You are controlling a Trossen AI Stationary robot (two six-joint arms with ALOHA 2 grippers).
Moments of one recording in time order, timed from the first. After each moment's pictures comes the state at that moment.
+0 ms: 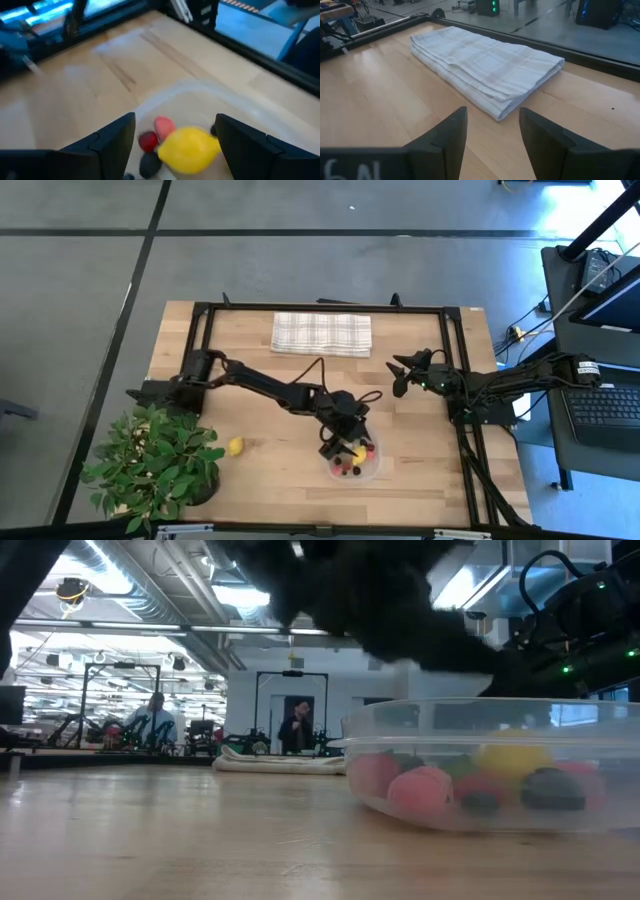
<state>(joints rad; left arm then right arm) -0.13 2.12 1.43 0.13 0.38 0.37 -0.11 0.93 0.01 0.59 0.52 0.36</state>
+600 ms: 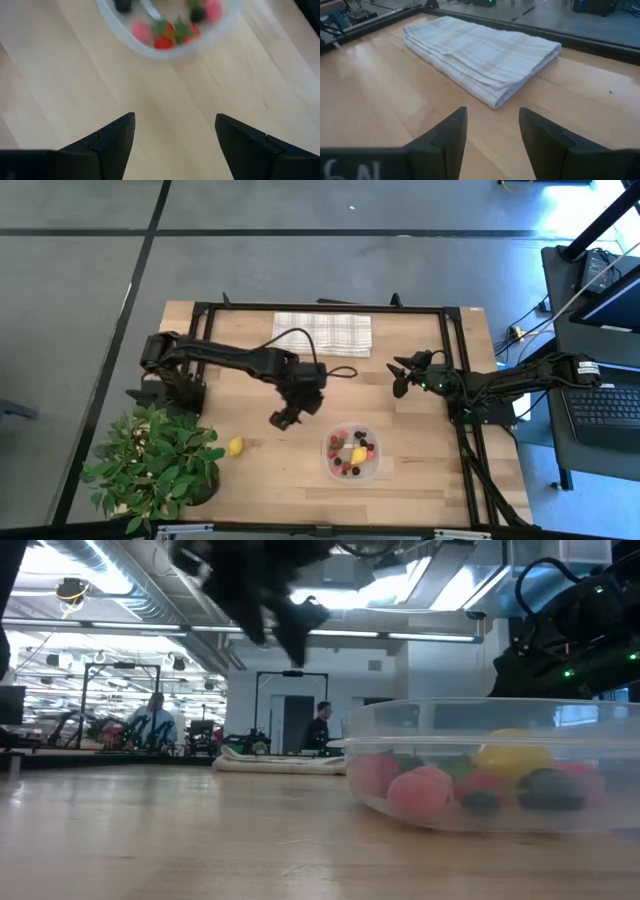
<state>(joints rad) -0.03 1.76 1.43 -0.85 0.26 0.46 -0.12 0.93 0.01 0.54 0.52 0.42</state>
